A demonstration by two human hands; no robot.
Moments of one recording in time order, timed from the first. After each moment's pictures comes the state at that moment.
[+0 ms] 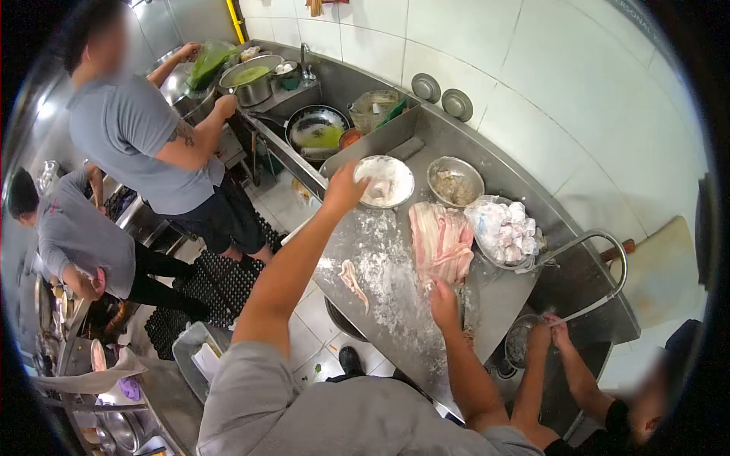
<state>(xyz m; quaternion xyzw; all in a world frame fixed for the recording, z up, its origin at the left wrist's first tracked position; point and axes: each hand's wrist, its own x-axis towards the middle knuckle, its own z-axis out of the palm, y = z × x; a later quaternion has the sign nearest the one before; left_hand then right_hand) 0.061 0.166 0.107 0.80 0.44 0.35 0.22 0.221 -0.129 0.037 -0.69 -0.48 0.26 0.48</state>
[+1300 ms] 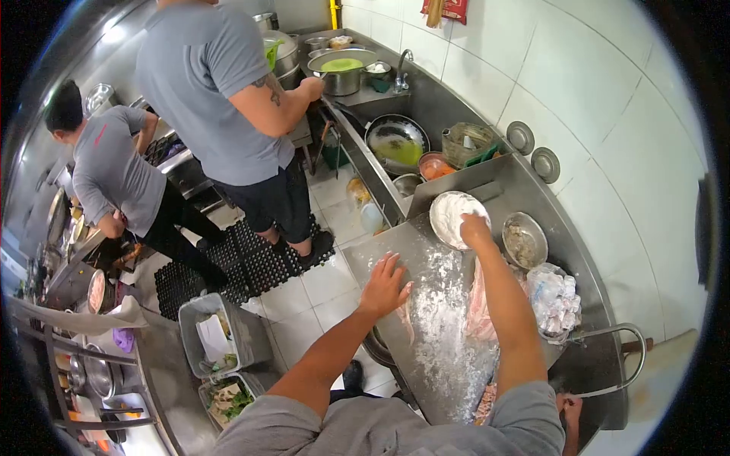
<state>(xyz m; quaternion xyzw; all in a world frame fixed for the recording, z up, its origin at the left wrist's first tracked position) -0.025 0.050 0.008 0.83 0.47 0.30 0.10 0.255 0.194 0.029 -0.68 -0.73 0.08 0.03</state>
